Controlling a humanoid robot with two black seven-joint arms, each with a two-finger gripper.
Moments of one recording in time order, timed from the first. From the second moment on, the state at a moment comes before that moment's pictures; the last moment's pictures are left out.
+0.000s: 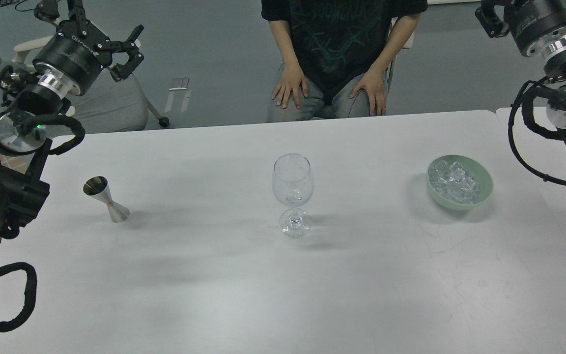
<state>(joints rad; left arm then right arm) -0.84 0.39 -1.24 -0.74 0.20 -0.47 0.09 0.88 -0.44 0.99 0.85 -0.46 0.18 0.34</state>
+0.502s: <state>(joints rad) -0.83 0.38 -1.23 -0.74 0.20 -0.47 0.09 0.90 -0.44 0.97 0.83 -0.46 0.14 0.34</state>
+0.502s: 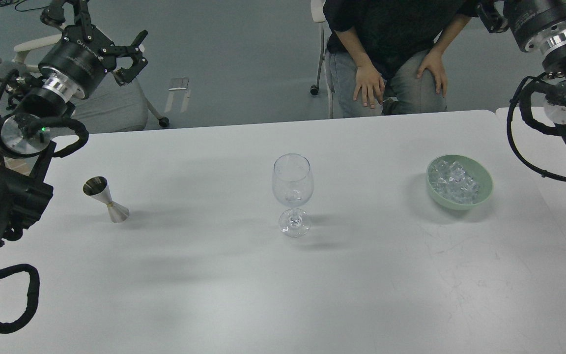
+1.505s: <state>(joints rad) -0.78 0.31 -1.26 -0.64 0.16 -0.47 0.09 0.88 -0.34 0.95 0.80 -0.46 0.08 0.35</state>
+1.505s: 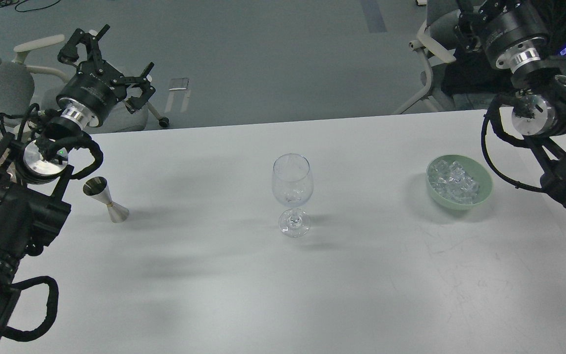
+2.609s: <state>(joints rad) -0.75 0.31 -1.26 -0.65 0.17 -0.49 0.05 0.85 -0.33 0.94 0.81 -0.35 0.15 0.17</state>
